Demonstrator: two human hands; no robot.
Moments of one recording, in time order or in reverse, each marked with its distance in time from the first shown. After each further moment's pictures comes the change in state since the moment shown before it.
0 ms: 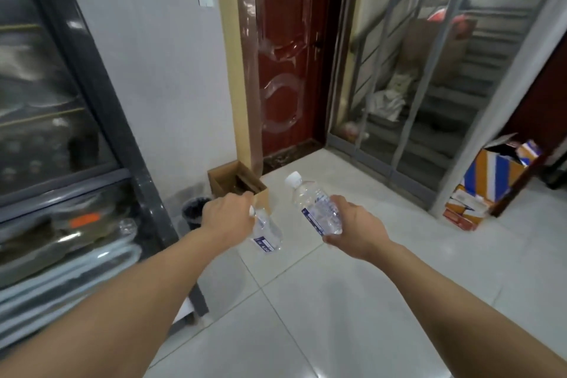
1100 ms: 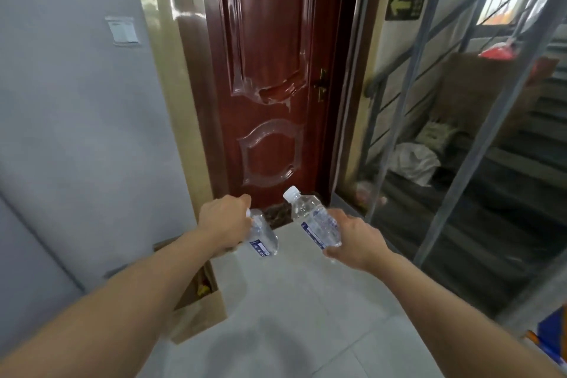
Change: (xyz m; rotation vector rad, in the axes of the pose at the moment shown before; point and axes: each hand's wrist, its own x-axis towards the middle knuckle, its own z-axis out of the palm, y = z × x) left_hand 0.614 0.142 0.038 0.000 -0.029 -0.153; right_hand 0.596 0.297 -0.066 -0.026 -0.028 -0.168
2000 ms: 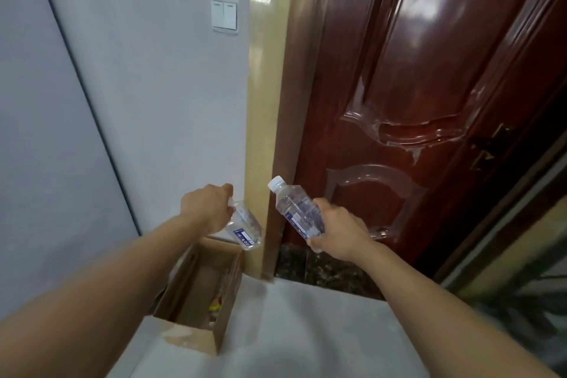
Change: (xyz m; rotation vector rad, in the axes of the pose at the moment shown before) left_hand 0.259 -0.103 0.041 0.052 0.024 -0.757; right_hand 0.434 -0.042 0.014 0.010 -0.251 -0.676
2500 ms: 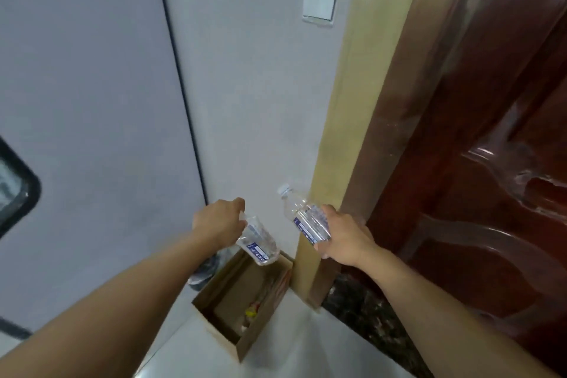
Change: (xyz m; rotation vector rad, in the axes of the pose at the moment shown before) left_hand 0.089 -0.053 0.053 -0.097 -0.108 -0.439; right_hand 0.222 -0.020 0.052 0.012 -0.236 -0.339
